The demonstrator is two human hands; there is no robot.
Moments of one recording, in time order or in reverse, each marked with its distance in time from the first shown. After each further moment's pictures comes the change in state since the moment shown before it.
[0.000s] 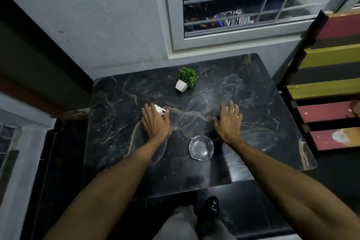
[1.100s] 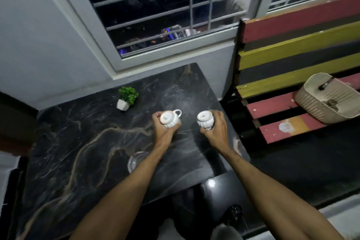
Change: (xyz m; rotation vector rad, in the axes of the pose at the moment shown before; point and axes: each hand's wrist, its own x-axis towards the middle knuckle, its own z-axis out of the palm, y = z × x) left_hand -0.099 0.205 0.130 -0.841 -0.111 0.135; right_hand -0.014 0.204 -0.057 0.905 0.310 0.023
